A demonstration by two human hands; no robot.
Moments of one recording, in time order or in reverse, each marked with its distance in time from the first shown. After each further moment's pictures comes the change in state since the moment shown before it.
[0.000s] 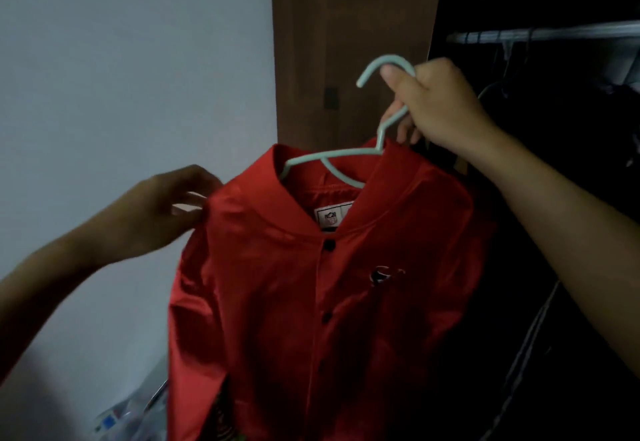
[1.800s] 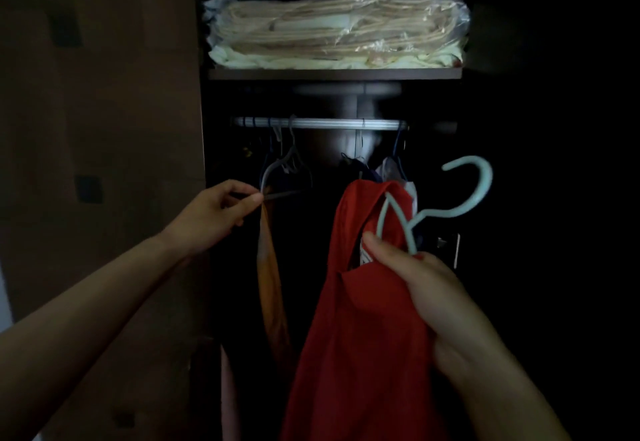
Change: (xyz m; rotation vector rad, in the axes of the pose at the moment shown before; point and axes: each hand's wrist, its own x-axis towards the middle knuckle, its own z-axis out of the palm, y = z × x) left_hand 0.256 0.186 0.198 -0.463 -0.230 0.342; right_hand -0.161 0.011 -0.118 0.605 0.503 0.683
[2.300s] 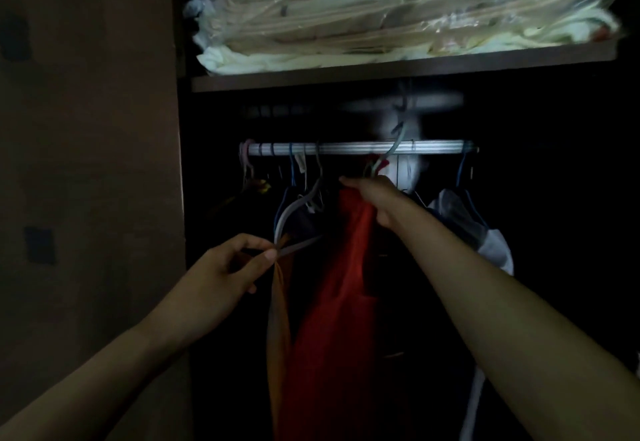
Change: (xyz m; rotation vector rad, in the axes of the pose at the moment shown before) left_hand 0.083 -0.056 0.018 0.031 0.072 -0.017; right_hand 0.387 -0.026 0.036 -0.167 0.022 -0.081
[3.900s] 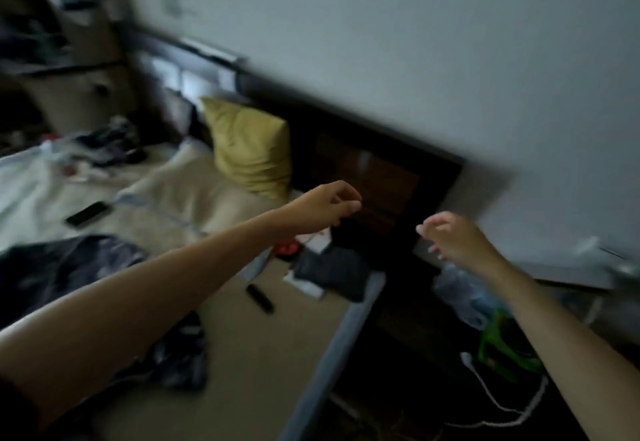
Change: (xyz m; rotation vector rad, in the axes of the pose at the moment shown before) left_hand -0.938 0.254 -0.041 0.385 1.116 -1.151; right_hand -0.889 0.142 0.225 -0.586 -1.827 -0.535
